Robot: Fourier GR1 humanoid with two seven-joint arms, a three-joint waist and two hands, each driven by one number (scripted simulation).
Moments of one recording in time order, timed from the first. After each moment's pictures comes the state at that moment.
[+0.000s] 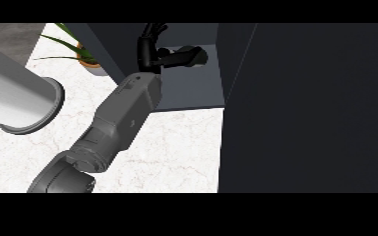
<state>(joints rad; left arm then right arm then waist) -1.15 0.00 0.05 -0.13 0.47 0.47 -0.75 -0.11 -0.05 0.03 -2.41 -0.21 0.20 0.60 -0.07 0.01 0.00</state>
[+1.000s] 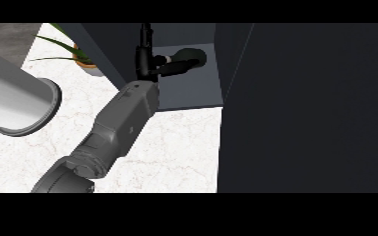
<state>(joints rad) -1.10 0.00 0.07 -0.11 0.43 0.48 -0.84 -0.09 -0.05 0.03 -2.40 -0.22 0.22 0.56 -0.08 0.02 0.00</state>
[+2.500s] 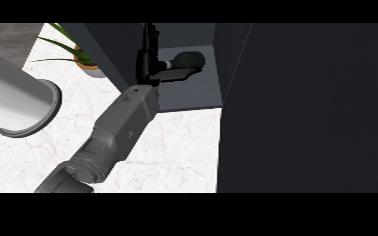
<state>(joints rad) -1.05 0.00 -0.03 -0.16 0.54 0.27 -0.88 -0.09 -0.03 0.10 -2.41 -0.20 0.17 0.58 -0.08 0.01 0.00</state>
